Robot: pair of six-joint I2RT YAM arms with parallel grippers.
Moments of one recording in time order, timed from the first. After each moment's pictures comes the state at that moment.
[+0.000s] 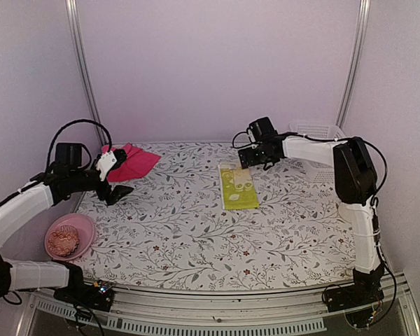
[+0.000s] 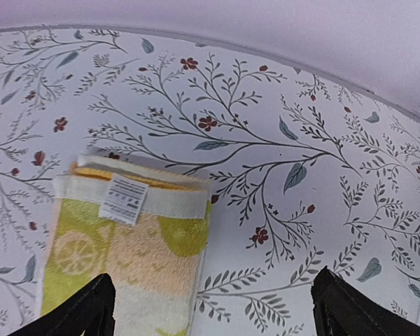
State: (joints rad) left arm -0.10 1.06 0.71 -0.27 0.48 0.71; right arm 0.54 2.31 1.86 -0.38 0.26 0.15
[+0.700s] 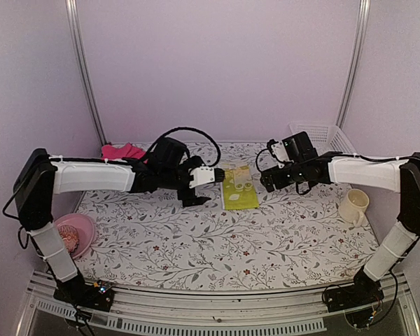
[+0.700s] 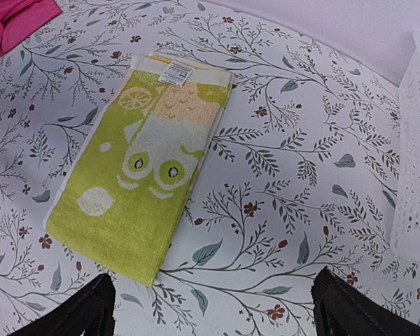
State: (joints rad) left arm -0.76 1.72 1.16 -0.08 0.12 0.87; right arm 0.56 1.67 1.14 -0.24 0.14 0.05
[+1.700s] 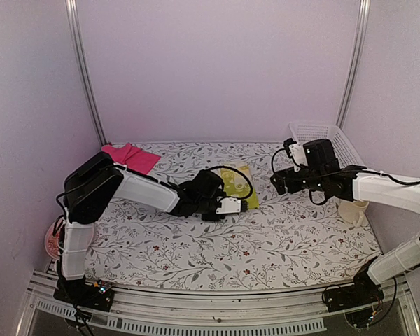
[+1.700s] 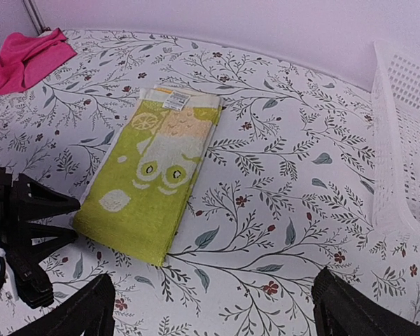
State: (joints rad) left arm -0.91 2.15 1.31 0.12 -0.13 0.96; right arm 0.56 1.37 0.87 -0.12 0.14 0.11
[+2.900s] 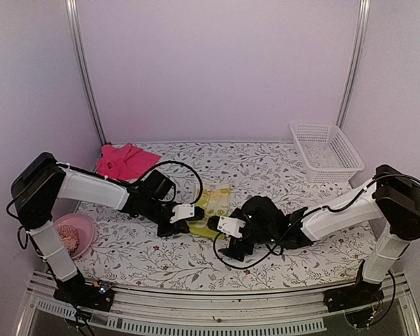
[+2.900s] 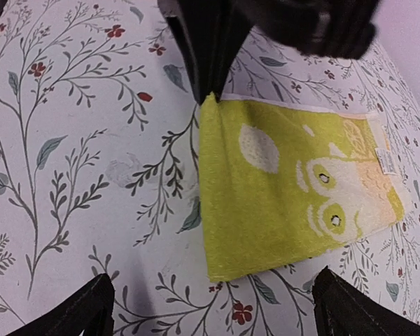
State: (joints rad) left arm -0.72 1.74 0.88 -0.17 0.35 0.75; right arm 1.06 1.71 0.80 0.23 0.03 -0.39
